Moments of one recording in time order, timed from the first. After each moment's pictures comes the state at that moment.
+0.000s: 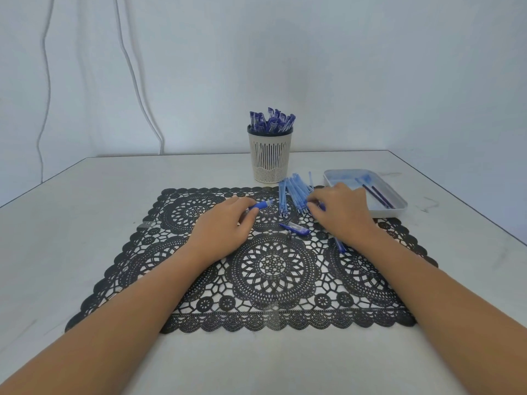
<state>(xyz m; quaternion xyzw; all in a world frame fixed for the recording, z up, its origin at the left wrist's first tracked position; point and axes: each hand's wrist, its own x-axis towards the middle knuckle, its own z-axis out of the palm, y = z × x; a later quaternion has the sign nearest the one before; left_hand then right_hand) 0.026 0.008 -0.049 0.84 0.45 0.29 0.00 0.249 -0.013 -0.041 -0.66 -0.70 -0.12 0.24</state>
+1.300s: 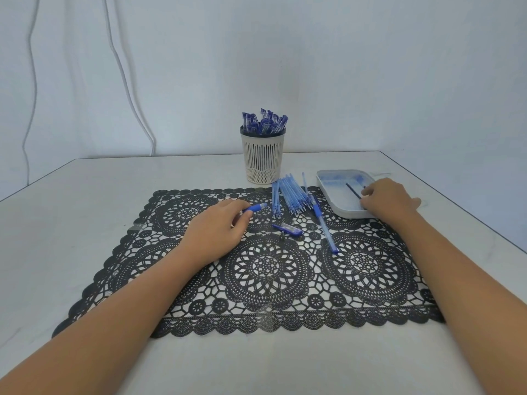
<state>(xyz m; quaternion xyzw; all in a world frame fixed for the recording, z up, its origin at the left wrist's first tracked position) 0.026 0.009 -0.049 0.85 0.44 0.28 0.01 0.325 -0.007 -0.028 -0.85 -0.48 0.04 0.23</state>
